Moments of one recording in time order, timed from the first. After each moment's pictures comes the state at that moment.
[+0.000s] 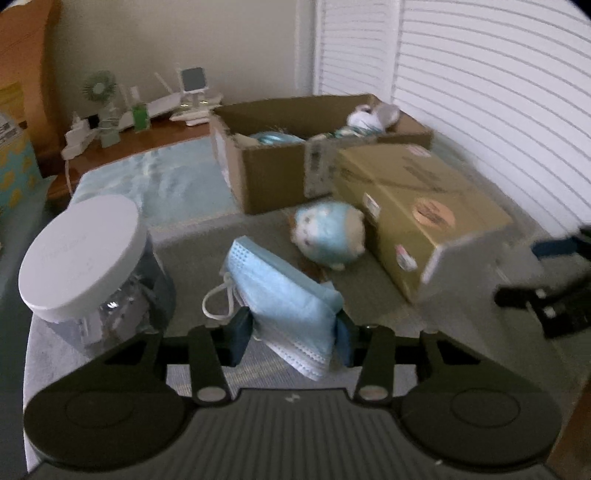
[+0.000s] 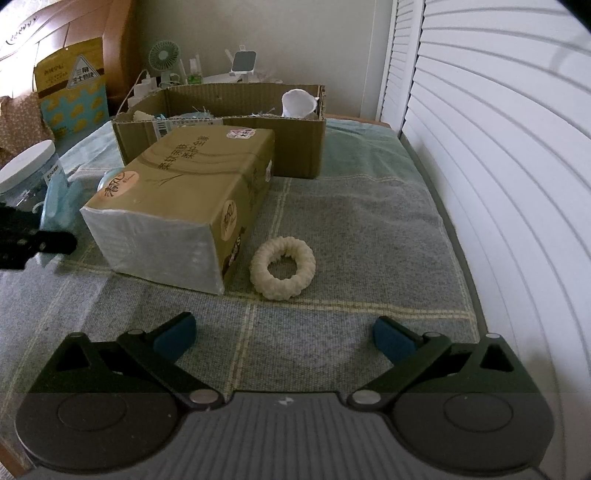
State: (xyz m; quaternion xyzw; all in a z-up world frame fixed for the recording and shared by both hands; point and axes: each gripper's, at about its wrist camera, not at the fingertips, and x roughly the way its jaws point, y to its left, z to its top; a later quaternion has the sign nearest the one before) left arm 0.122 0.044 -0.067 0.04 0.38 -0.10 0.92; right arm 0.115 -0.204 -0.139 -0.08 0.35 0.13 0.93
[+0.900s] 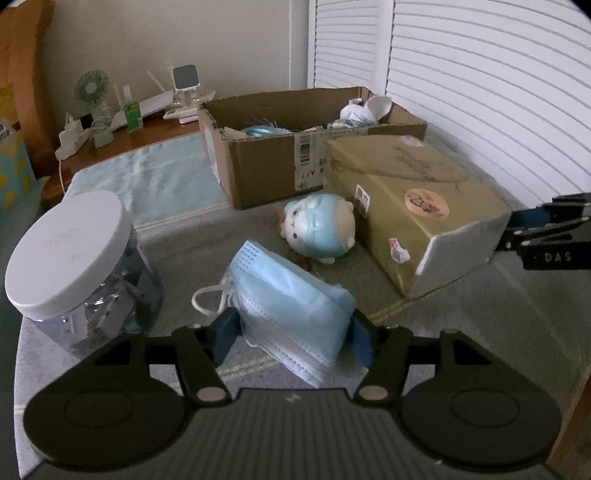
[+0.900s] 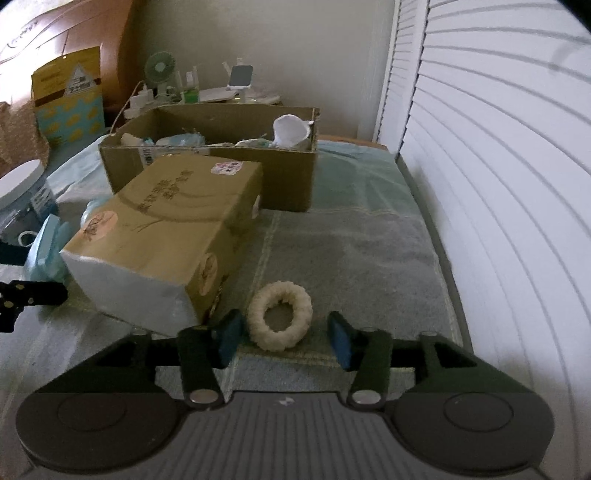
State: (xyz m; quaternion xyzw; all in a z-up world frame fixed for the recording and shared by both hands) left arm 0.125 0.040 -0.074 0.04 0.38 -0.10 0.92; right arm 0.138 -0.204 -0.128 -0.09 0.33 0.12 0.93
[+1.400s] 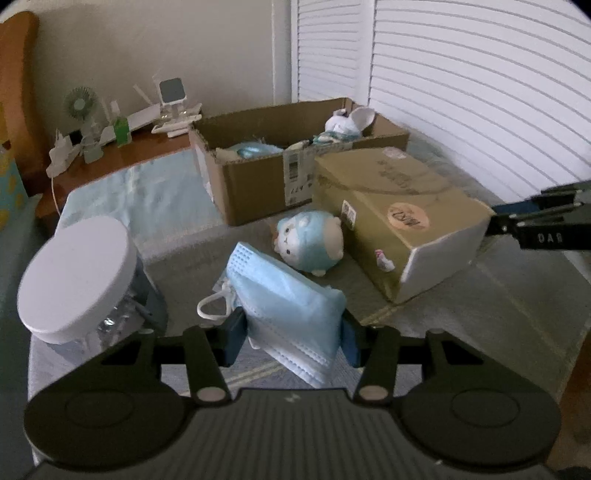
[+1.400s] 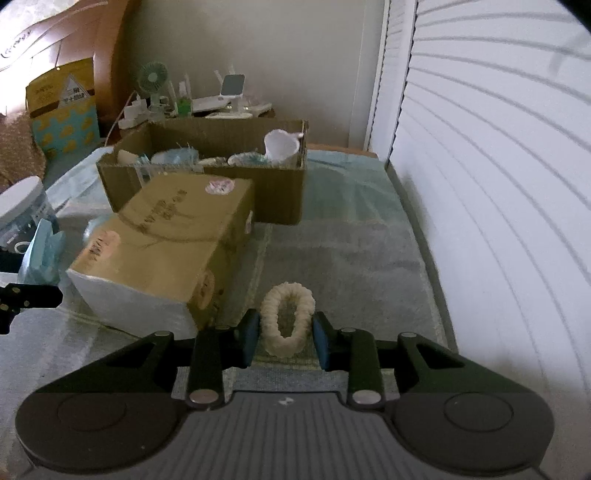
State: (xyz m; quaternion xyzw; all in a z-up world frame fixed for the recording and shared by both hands) left arm 0.117 0.043 -0.055 0.06 0.37 -0.13 0.92; right arm 0.129 -0.208 -0.110 -0.08 0.32 0.11 0.94
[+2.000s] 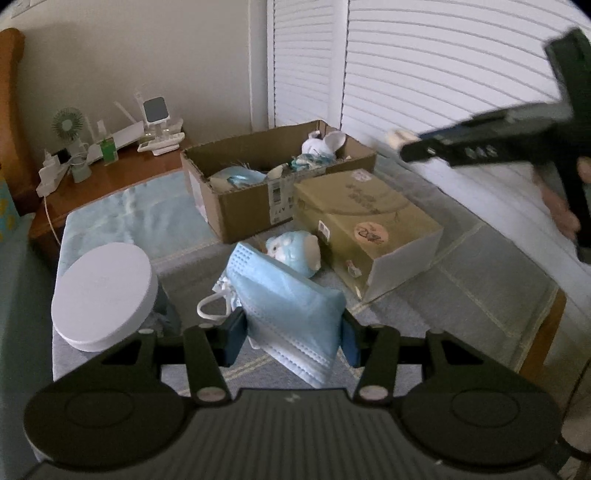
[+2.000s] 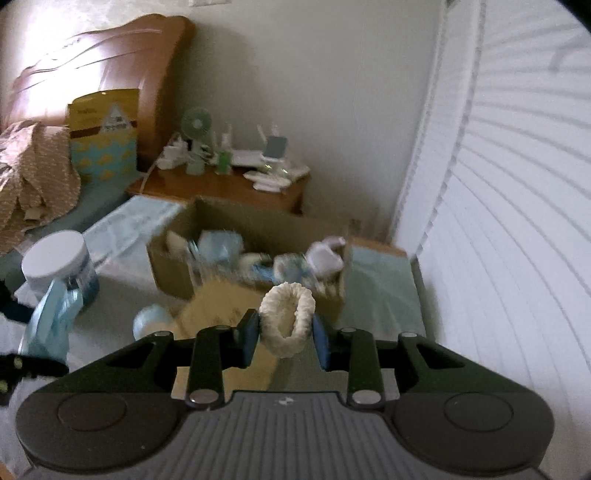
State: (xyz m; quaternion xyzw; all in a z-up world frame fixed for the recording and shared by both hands) left arm 0.094 0.059 -0.019 0.06 0.36 -0.17 0.92; right arm 0.143 -0.165 -0.032 -0.13 0.24 0.17 0.95
